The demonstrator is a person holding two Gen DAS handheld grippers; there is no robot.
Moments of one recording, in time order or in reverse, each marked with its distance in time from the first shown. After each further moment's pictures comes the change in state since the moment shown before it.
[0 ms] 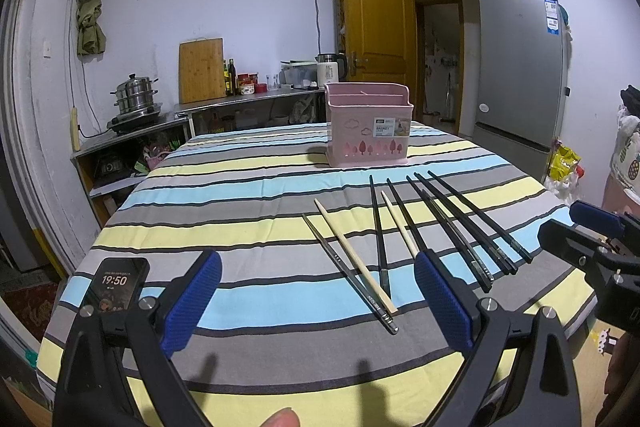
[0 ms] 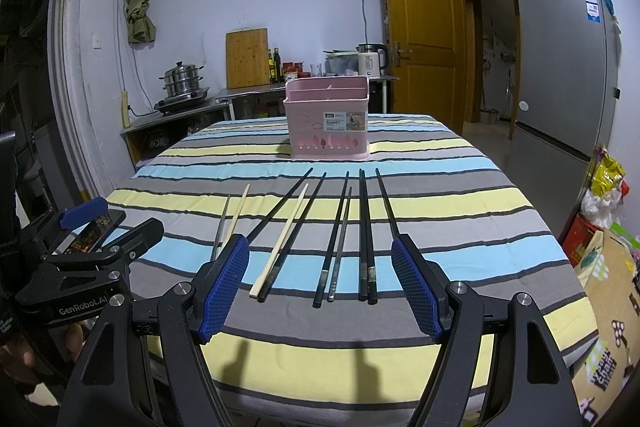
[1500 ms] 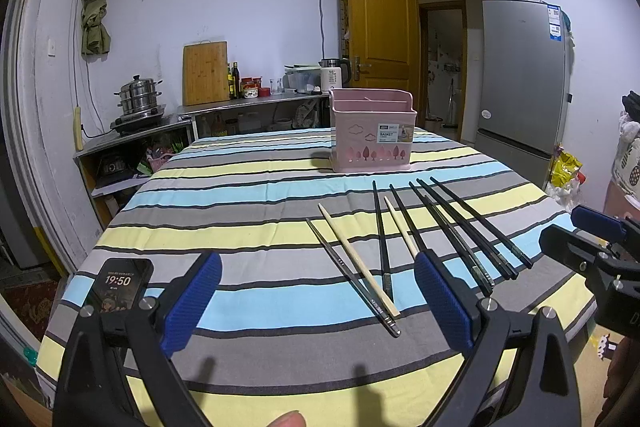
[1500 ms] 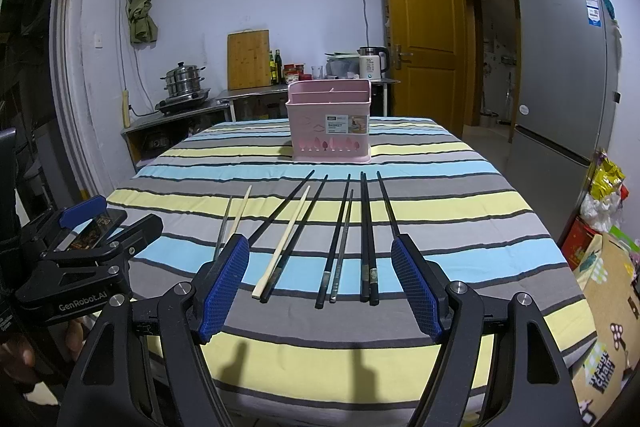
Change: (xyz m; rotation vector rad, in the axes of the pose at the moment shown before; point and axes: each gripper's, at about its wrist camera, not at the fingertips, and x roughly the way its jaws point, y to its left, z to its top) left arm -0.003 0.004 0.003 -0.011 -0.015 0.005; right arm 0.000 0.001 0.001 -0.003 -0.005 -0.003
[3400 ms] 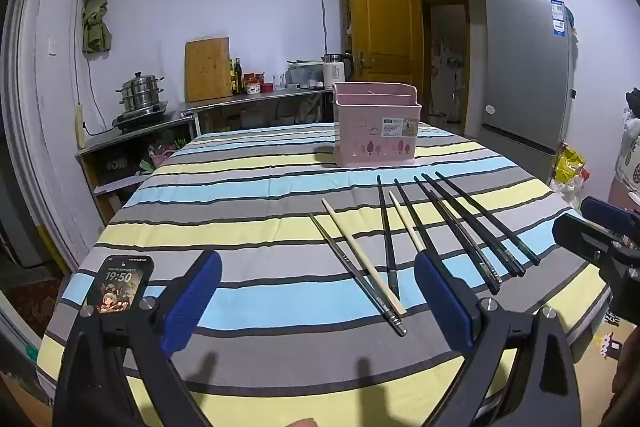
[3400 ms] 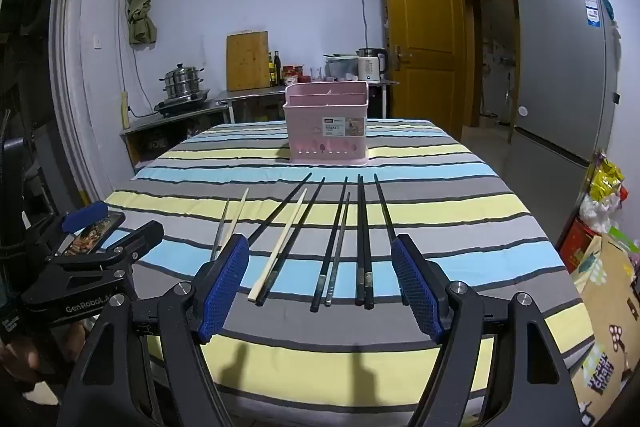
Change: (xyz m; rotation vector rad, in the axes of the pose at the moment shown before) left arm 0.008 0.002 -0.004 -0.005 0.018 0.009; right arm -0.002 -0.003 0.001 -0.002 -0.004 -0.003
